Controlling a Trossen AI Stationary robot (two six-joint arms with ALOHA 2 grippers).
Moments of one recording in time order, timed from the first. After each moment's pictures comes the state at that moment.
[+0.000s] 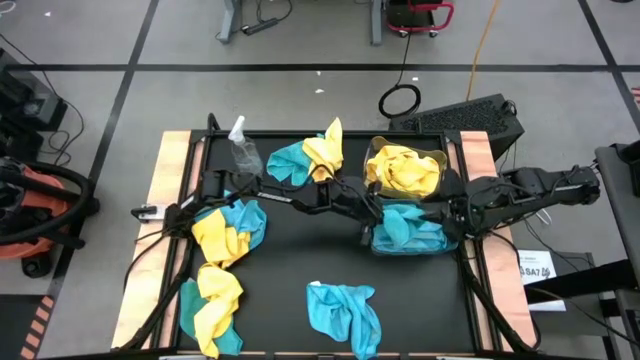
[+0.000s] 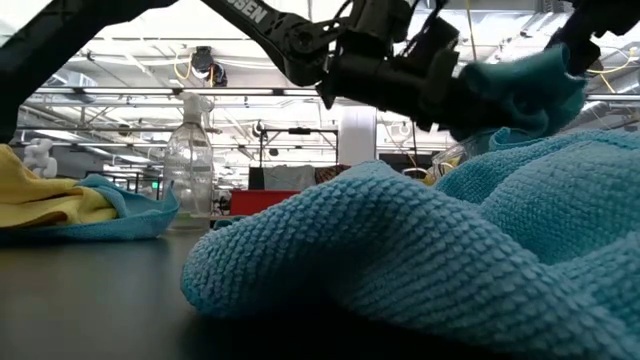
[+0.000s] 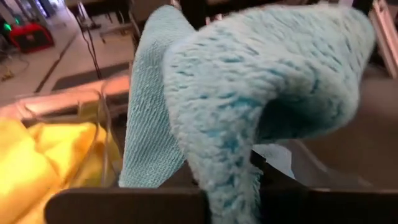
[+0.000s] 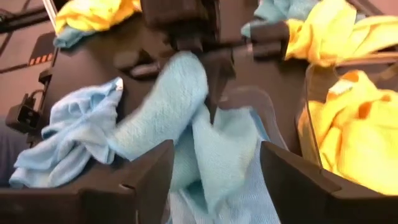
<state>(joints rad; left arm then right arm) 0.06 2.24 1.65 0.28 0.29 0.27 0.21 0.56 0.81 -0.91 0.21 0.42</state>
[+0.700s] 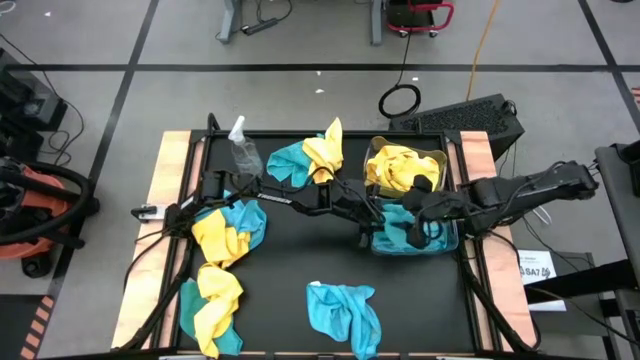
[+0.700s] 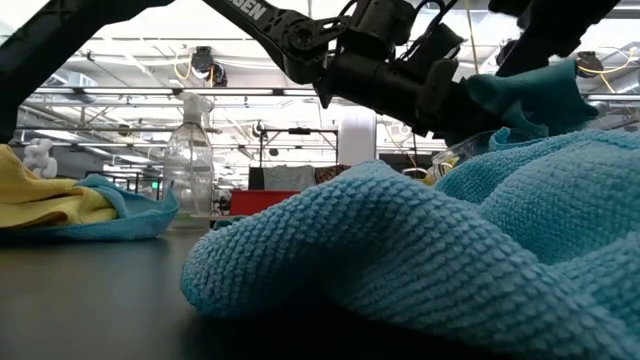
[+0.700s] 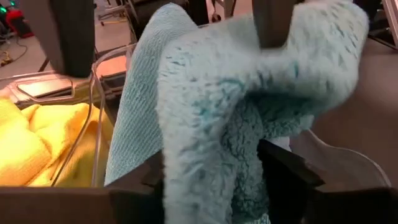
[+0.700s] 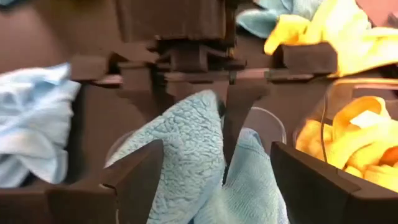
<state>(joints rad) 0.05 2.24 1.65 0.20 0.25 0.29 0.21 0.91 0.81 -0.70 0.29 0.33</state>
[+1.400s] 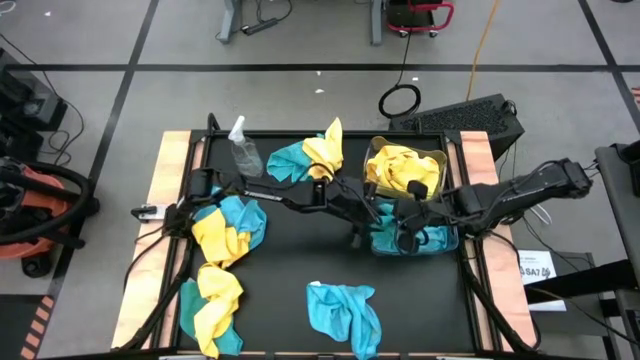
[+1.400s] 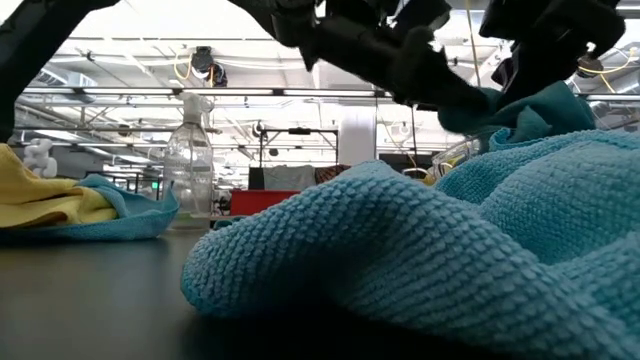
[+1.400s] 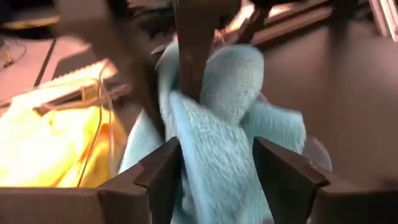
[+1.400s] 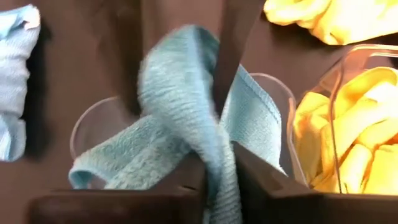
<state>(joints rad) 0.03 2.12 1.64 0.01 0.21 0.38 0.23 1.04 0.81 -0.75 0.33 0.35</state>
